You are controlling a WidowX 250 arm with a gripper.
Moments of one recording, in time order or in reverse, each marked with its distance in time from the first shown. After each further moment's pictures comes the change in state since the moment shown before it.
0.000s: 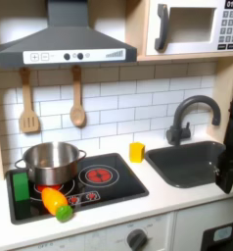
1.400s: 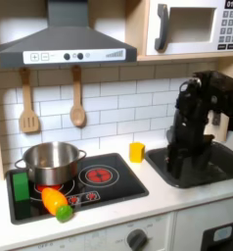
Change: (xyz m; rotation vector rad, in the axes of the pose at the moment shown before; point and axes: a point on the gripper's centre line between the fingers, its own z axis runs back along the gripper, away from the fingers) arm 0.083 0.035 -0.025 0.031 -0.012 0.085
